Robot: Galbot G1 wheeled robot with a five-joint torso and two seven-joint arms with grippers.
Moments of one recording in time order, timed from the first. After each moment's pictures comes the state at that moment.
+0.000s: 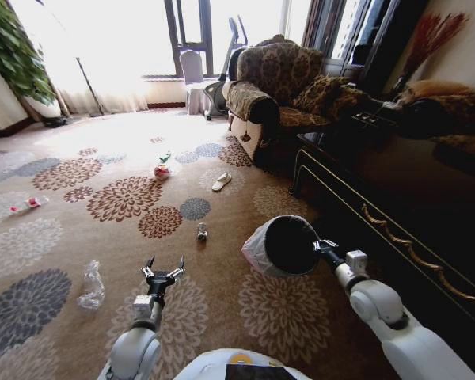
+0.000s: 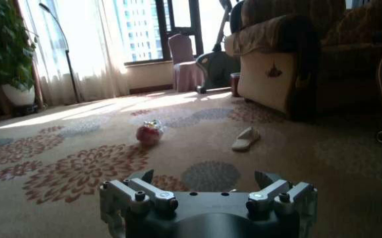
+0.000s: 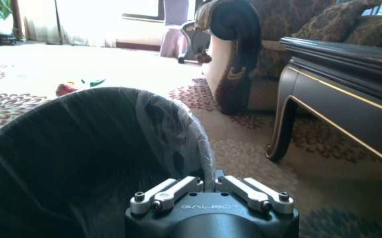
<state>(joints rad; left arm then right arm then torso) 1.70 -1.24 -0.50 -2.10 -0.16 0.03 -0.26 -1.39 0.87 0.51 2.05 0.59 -0.34 0.13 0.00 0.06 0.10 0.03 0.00</state>
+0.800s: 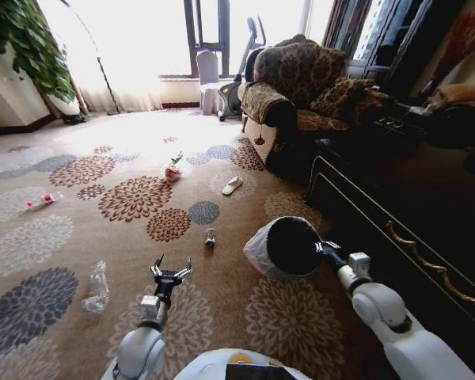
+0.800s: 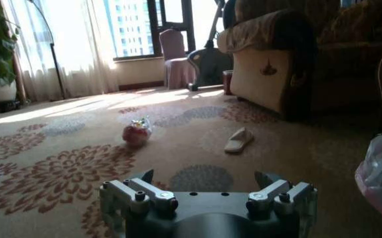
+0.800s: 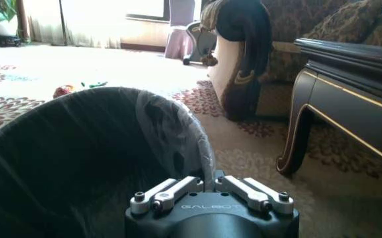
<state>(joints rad) 1.66 -1.20 -0.45 -2.08 -0.19 0.04 -0.24 -1.40 0.87 0.52 2.04 0.59 -0.34 0.12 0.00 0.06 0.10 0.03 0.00</state>
